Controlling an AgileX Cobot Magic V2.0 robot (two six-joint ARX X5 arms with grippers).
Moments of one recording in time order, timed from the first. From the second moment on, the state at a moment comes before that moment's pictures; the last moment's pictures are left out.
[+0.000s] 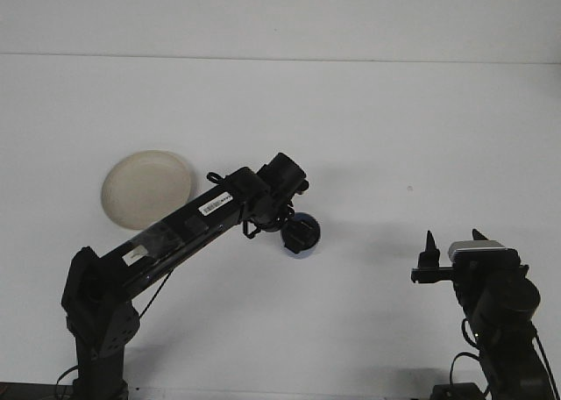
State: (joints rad) left arm -0.73 1.94 1.71 -0.87 0.08 -0.12; right arm 0.08 0.55 0.62 -0.41 0.03 0.01
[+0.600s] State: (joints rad) left arm -0.71 1.94 1.85 -1.00 0.03 -0.09; right arm 0.08 0.55 0.62 -0.41 0.03 0.01
